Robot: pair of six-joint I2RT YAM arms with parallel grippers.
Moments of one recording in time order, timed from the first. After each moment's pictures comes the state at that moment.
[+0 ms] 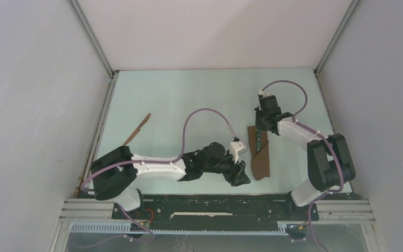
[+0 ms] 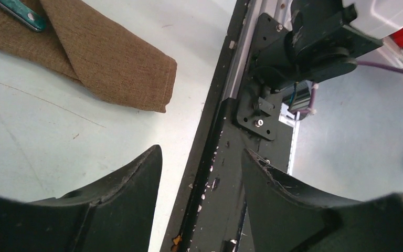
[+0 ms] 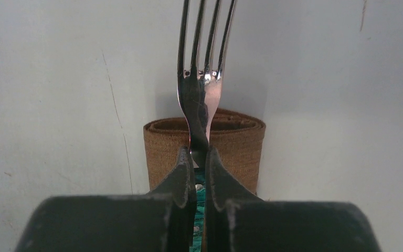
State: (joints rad) left arm -1.17 1.55 0.79 0.35 0.30 -0.41; right arm 0.29 1.58 0.96 -0.25 0.13 0.24
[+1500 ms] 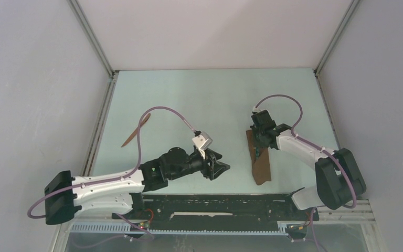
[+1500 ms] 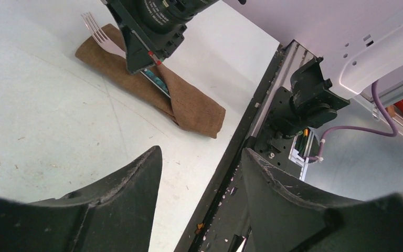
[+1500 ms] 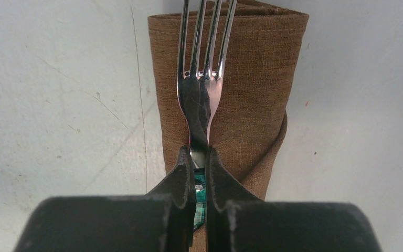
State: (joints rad) left arm -1.18 1.01 0.57 0.28 -0.03 -0.39; right arm 0.45 1.42 0.81 -0.43 0.17 0.34
